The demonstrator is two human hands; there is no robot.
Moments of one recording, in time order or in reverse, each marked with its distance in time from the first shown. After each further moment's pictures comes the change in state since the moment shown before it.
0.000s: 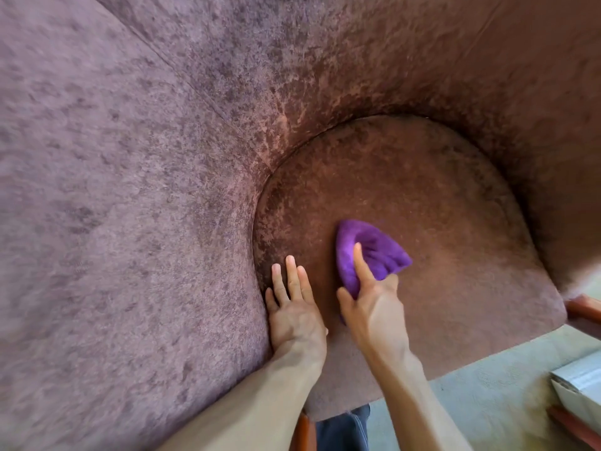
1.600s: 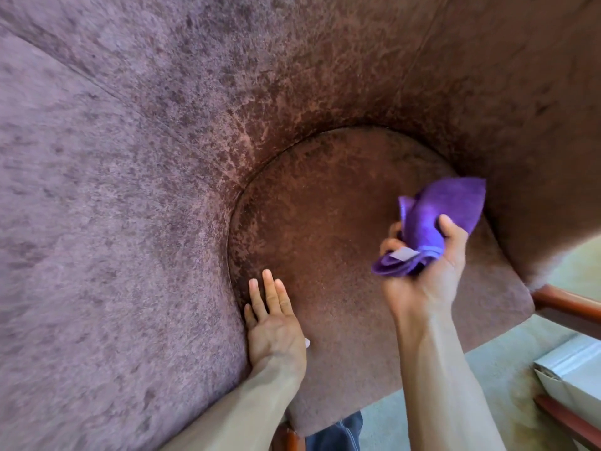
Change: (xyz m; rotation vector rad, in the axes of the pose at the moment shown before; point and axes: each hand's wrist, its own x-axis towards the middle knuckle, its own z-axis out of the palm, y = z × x) left_hand -0.003 -0.001 -0.004 0.070 -0.011 0.015; right_hand 0.039 -0.010 -0.081 1.973 0.275 0.138
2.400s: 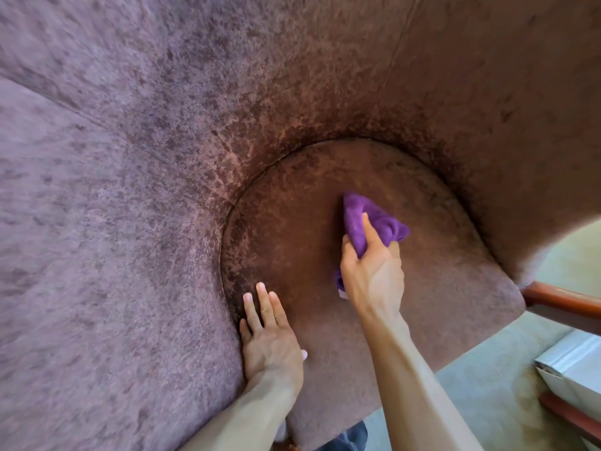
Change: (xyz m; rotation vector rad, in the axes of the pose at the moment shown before) left_hand -0.003 -0.001 -0.003 -0.022 0.008 0.003; right_hand 0.003 0.042 -0.009 -1.743 0.081 -0.428
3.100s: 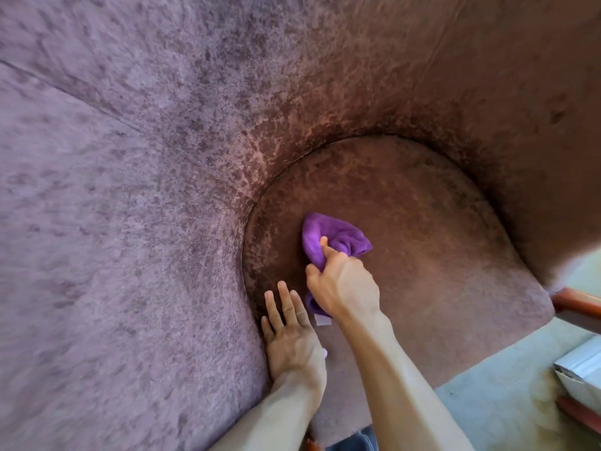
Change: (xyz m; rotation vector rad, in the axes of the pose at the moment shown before) left_hand -0.002 -0.003 -0.010 -0.125 -0.030 0.032; right_hand -0.022 -0.040 0.041 -0.305 -0.437 -0.095
